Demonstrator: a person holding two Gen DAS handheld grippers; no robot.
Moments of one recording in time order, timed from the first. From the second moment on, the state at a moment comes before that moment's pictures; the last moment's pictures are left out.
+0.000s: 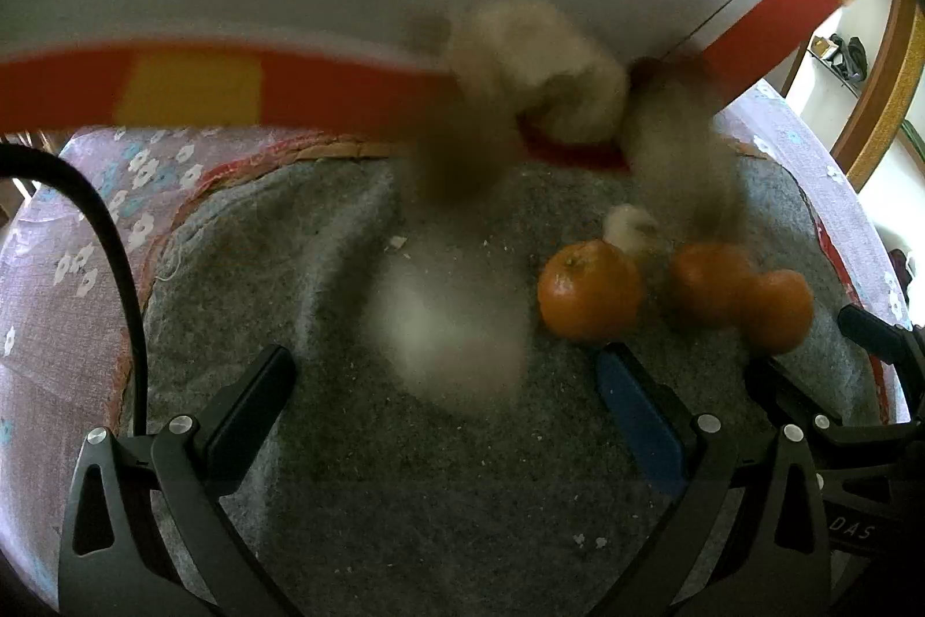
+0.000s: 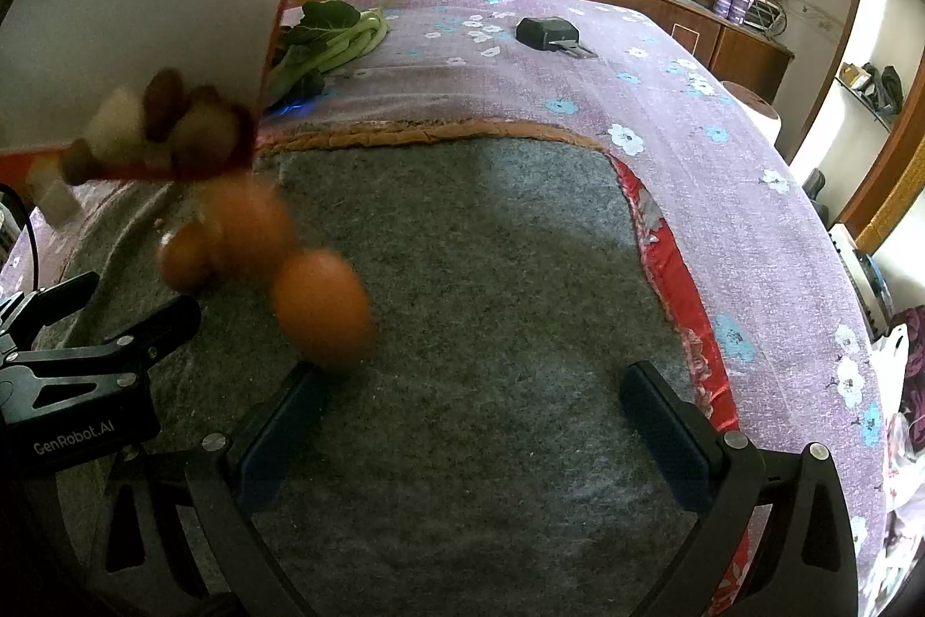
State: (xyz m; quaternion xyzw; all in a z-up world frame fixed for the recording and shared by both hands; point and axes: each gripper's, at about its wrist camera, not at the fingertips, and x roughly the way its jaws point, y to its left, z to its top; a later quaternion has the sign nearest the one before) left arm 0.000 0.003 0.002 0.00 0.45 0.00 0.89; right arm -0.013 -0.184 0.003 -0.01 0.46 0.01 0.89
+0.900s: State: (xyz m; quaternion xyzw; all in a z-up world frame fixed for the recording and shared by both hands) left arm -0.002 0.002 -0.001 0.00 0.45 0.00 0.89; right arm -0.013 -0.183 0.002 -0.01 0.46 0.01 0.89
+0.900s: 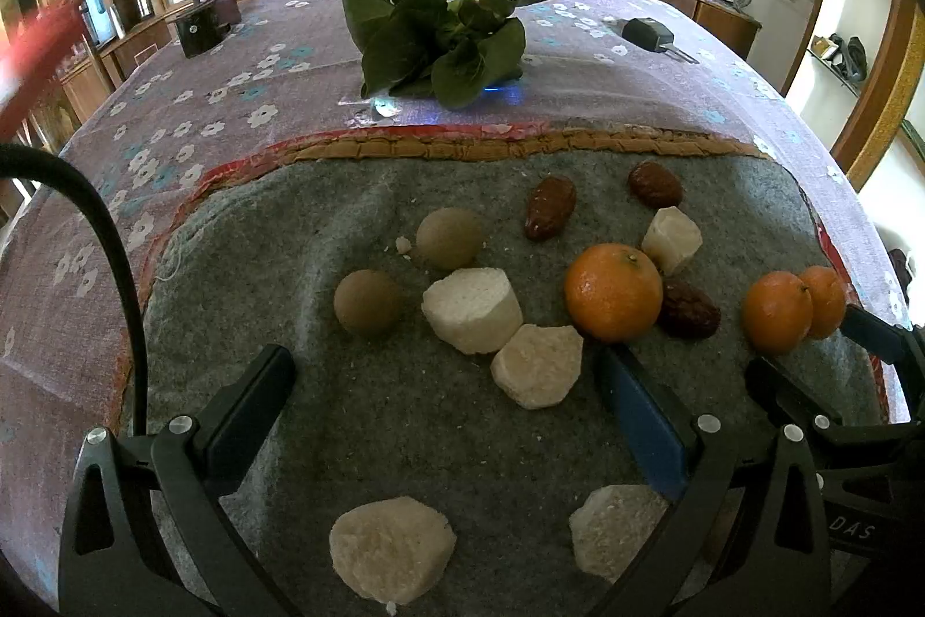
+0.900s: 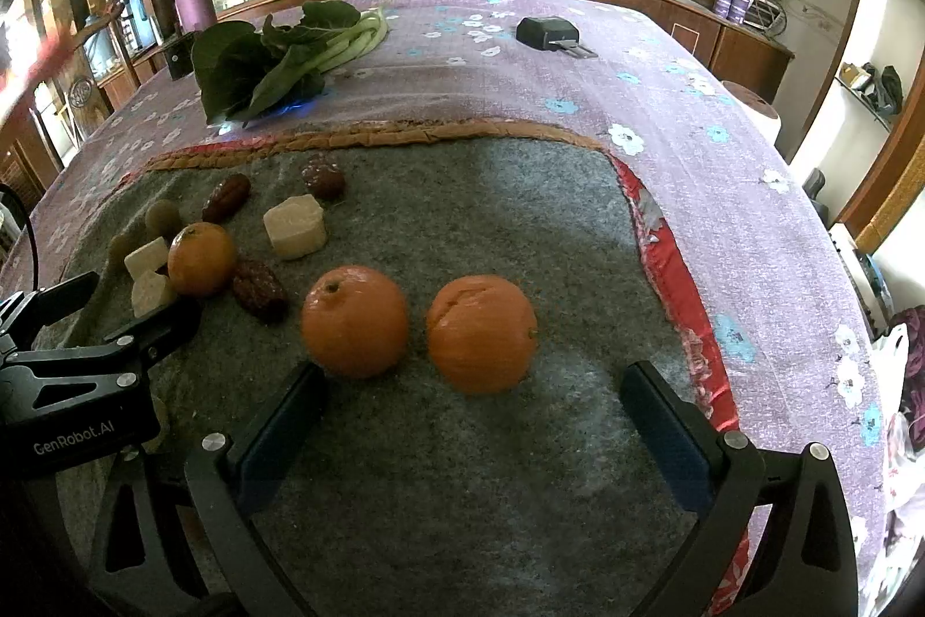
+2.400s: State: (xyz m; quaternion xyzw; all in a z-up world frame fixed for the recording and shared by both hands) left arm -0.112 0.050 0.042 0.09 0.42 -0.05 0.90; right arm -0.077 -0.139 0.031 0.01 0.45 0.19 0.87
